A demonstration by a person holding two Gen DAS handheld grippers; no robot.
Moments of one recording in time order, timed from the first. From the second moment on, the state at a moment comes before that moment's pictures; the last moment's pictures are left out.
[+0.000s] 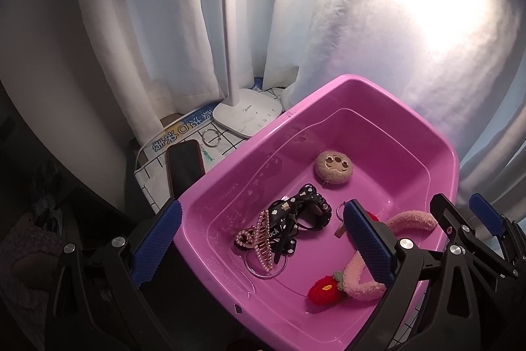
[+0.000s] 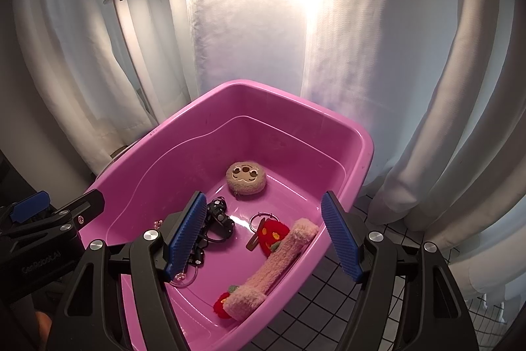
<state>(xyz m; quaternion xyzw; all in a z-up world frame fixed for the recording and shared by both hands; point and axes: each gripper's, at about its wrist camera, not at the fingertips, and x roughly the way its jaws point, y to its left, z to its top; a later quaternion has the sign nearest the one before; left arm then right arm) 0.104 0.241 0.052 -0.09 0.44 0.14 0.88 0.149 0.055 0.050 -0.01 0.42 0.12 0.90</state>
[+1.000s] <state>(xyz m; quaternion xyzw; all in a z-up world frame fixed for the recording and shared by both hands) 0.108 0.238 0.046 -0.10 0.45 0.14 0.87 0.150 0.054 0.049 -0.02 0.42 0.13 0.90</state>
